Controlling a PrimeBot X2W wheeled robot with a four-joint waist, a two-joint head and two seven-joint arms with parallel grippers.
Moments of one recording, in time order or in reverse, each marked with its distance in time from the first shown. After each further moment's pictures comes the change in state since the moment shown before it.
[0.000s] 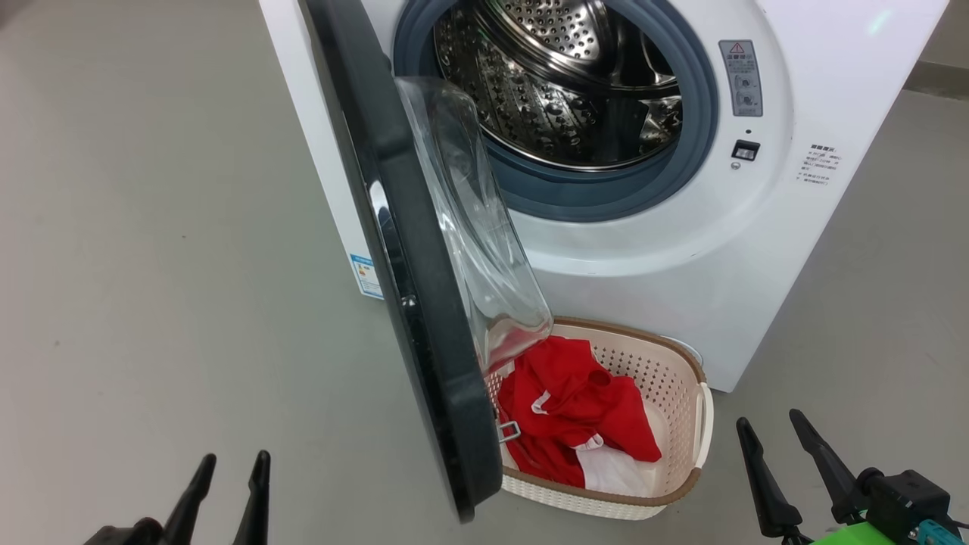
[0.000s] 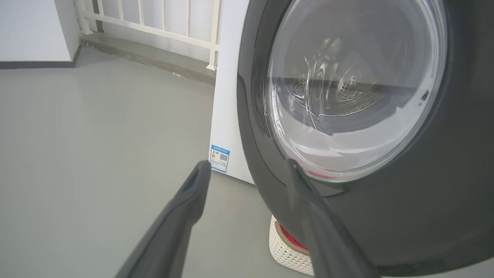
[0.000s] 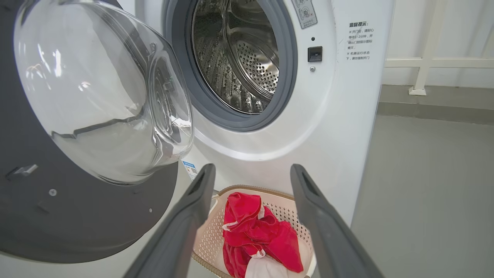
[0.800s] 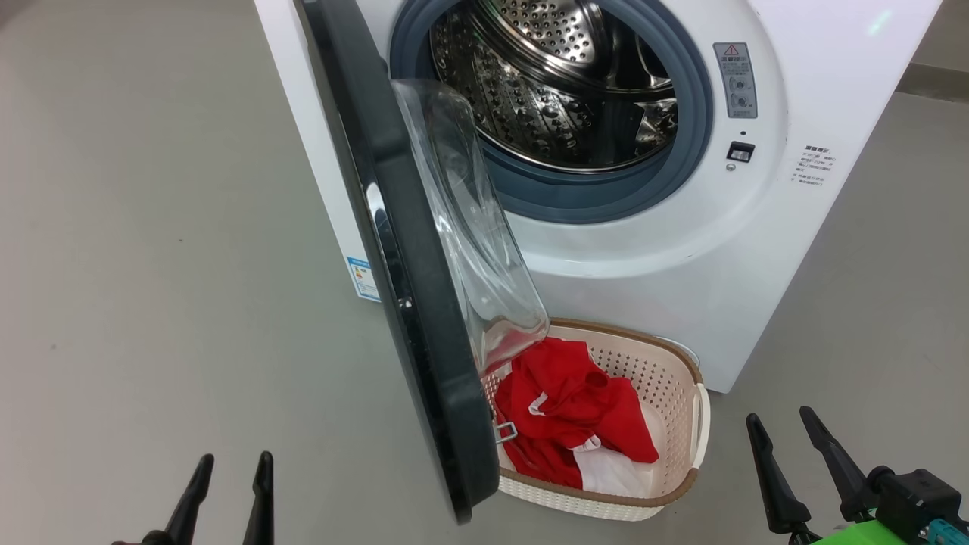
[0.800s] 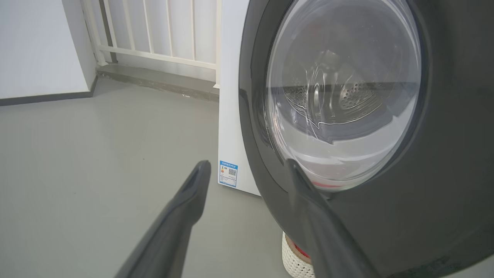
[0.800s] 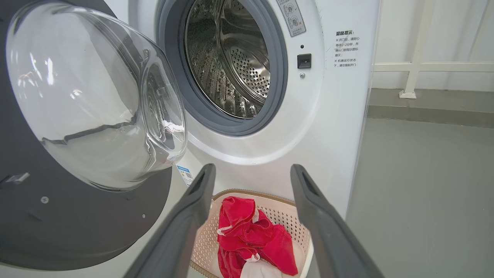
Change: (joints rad) left arm 0.061 -0.120 0.114 -0.104 0.224 -0.006 0.000; right arm 0.002 0.002 -0.023 -0.007 0.000 0.000 0.000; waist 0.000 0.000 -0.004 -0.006
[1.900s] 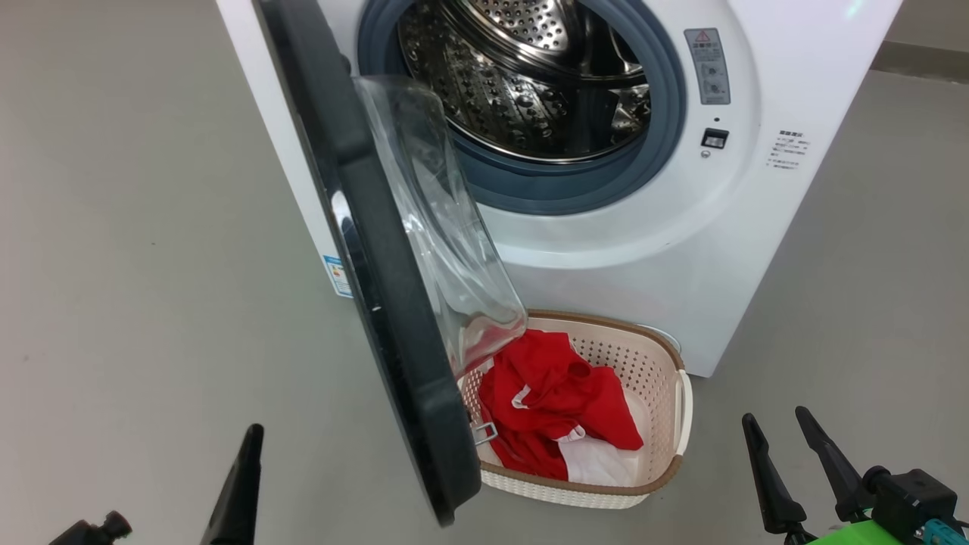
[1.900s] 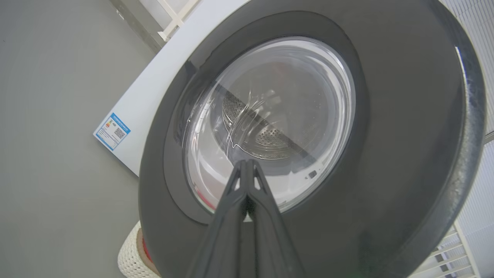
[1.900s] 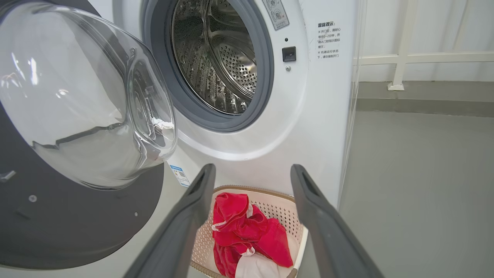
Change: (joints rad) left arm -0.049 0.182 -0.244 -0.092 -0.917 0.000 0.000; right arm -0.001 0.011 0.001 0.001 0.000 0.000 0.000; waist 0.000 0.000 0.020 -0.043
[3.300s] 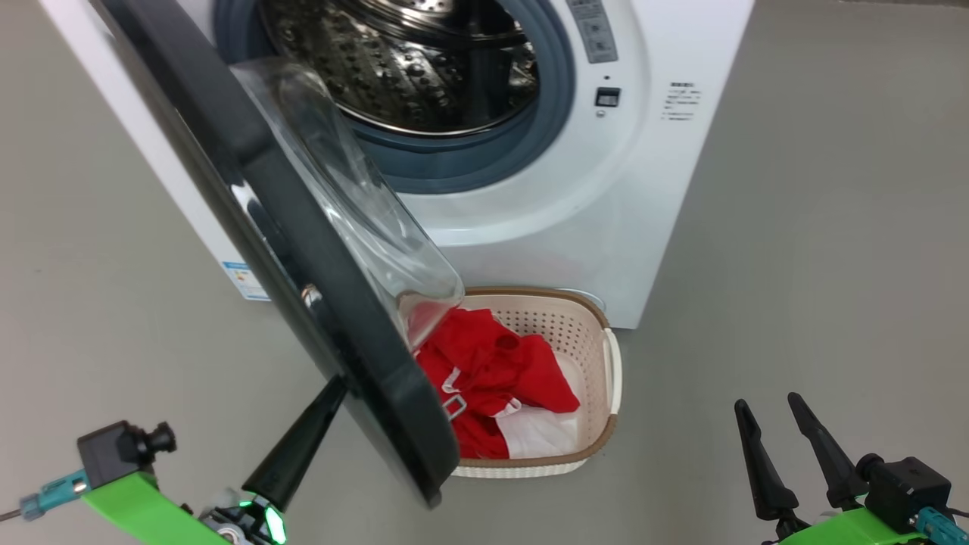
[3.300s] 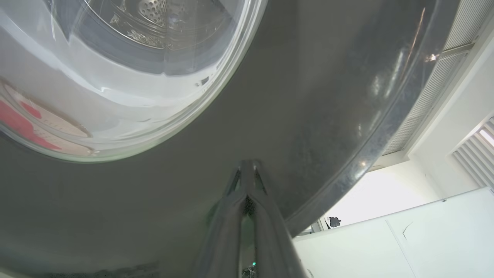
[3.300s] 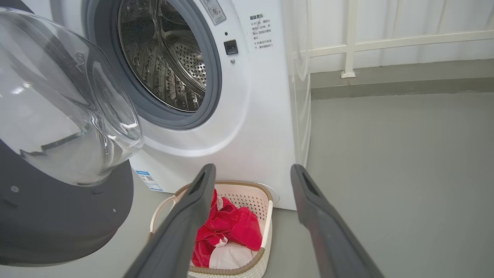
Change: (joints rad) left arm -0.064 0.021 0.031 -0.251 -0.430 0.002 0.525; right arm -0.027 0.015 0.006 -0.001 0.000 0.000 0.000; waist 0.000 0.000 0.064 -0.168
